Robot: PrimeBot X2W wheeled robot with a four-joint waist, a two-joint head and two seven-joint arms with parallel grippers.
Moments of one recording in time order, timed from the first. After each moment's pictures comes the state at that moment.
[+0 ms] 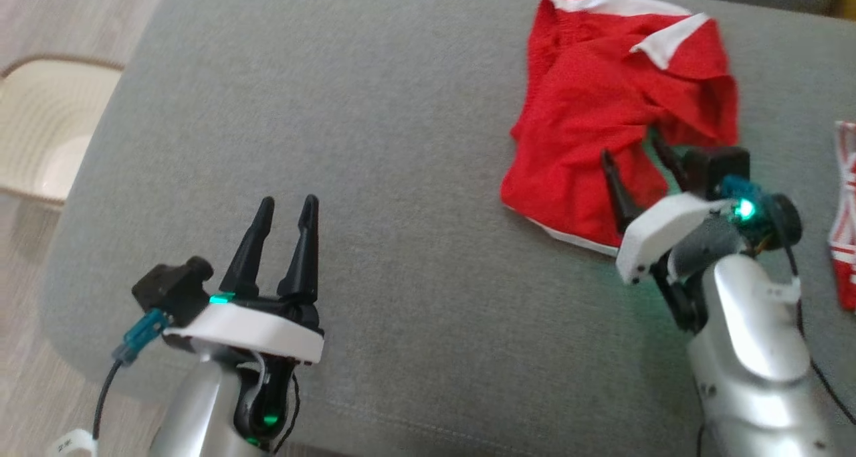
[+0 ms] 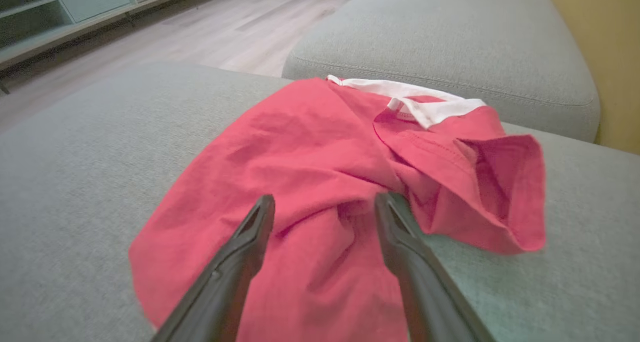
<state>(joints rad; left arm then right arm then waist) -0.16 0.04 -0.24 0.23 -0.49 -0.12 -0.25 -0.42 -0.05 0.08 0.44 0.02 0.13 0.14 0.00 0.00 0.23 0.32</state>
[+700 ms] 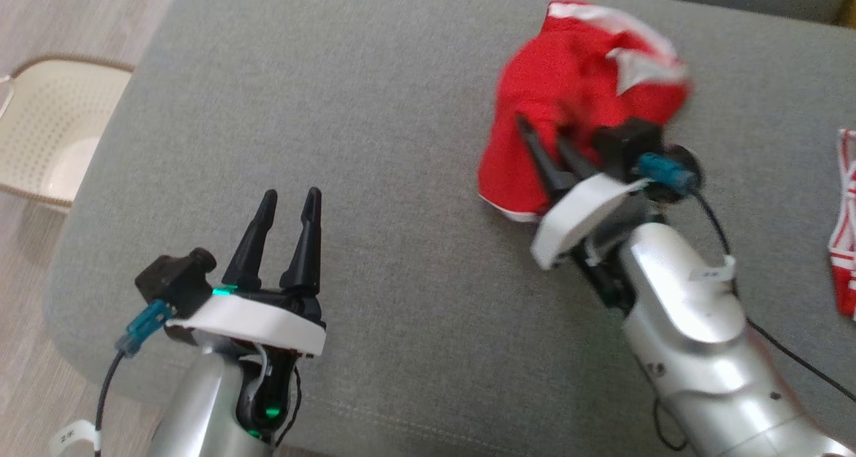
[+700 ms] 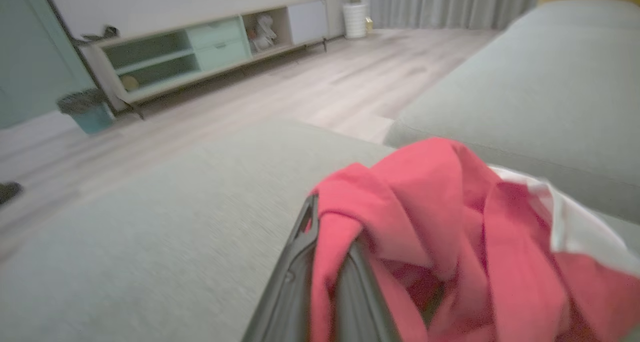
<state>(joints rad) -0.19 0.04 -0.25 0.25 -0.49 -0.12 -0.25 -0.58 -0.07 0.38 0.57 0.21 0.13 0.00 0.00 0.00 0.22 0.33</state>
